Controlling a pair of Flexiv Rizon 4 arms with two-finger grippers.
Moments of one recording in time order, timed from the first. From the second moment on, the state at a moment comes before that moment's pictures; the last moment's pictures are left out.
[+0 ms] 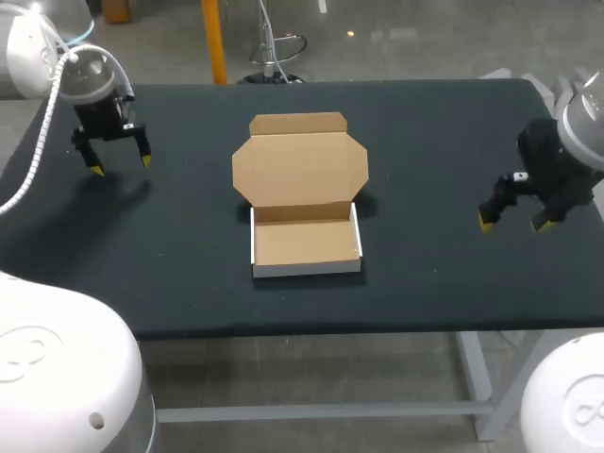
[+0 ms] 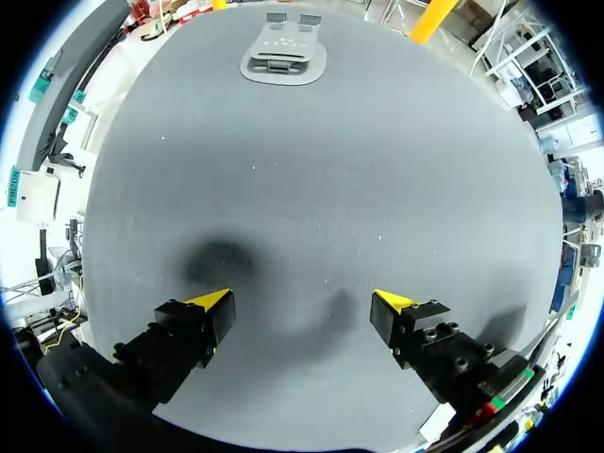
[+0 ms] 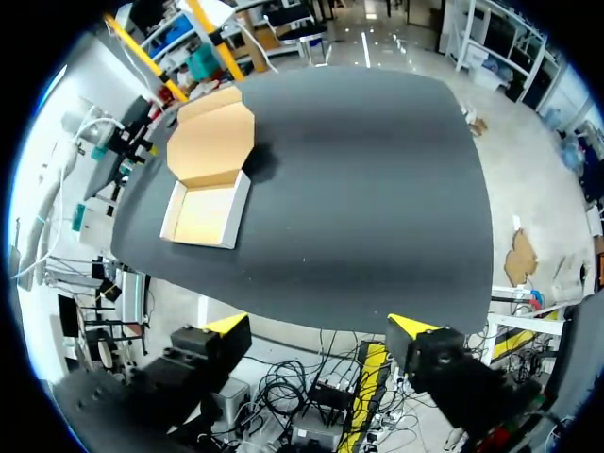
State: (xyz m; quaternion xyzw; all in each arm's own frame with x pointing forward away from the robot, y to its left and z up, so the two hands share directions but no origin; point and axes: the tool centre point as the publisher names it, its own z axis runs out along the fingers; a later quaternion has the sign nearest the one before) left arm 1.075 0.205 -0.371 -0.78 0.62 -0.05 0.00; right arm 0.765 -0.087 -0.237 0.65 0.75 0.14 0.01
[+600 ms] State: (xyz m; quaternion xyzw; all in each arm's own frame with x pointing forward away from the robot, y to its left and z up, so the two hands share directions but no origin) left arm 1.129 0.227 -0.389 -0.79 0.62 -0.04 0.01; right arm 0.765 -0.087 -0.238 0.65 0.75 0.14 0.01
